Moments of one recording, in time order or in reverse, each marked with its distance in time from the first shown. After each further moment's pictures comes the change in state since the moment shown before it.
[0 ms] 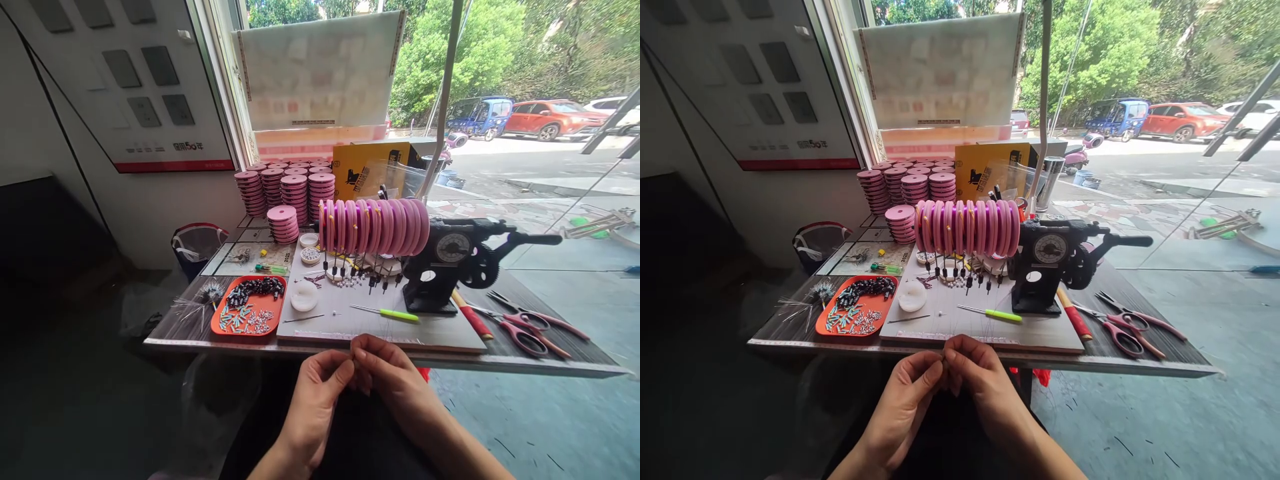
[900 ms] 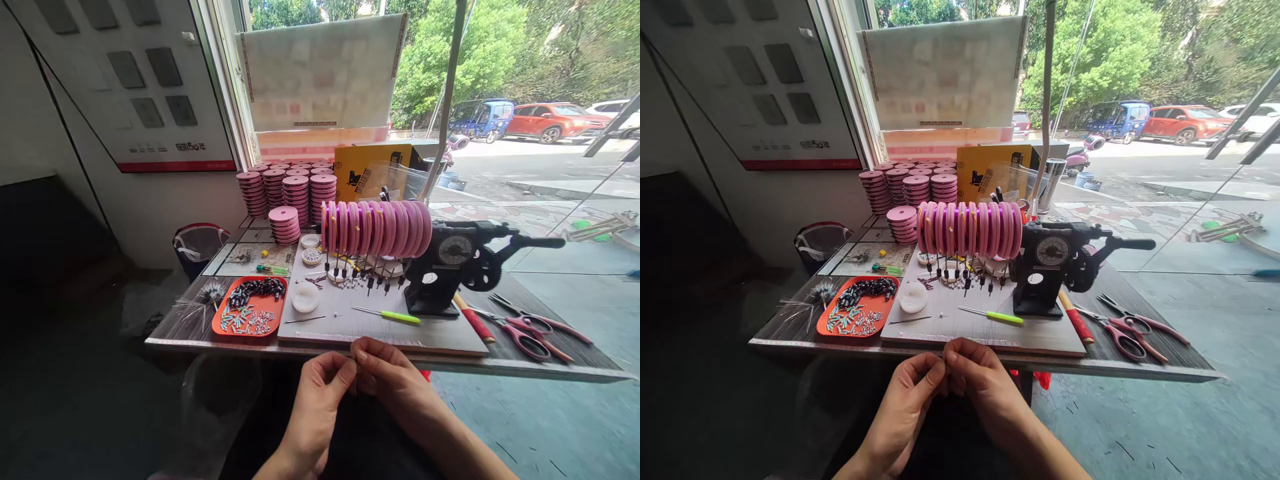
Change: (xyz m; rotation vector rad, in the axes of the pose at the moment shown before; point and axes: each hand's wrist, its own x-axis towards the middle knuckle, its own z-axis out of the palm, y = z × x) left_hand -0.001 -0.002 0.000 0.077 0.074 0.013; right_hand 0.003 -0.004 0.001 0.060 -0.030 0.082
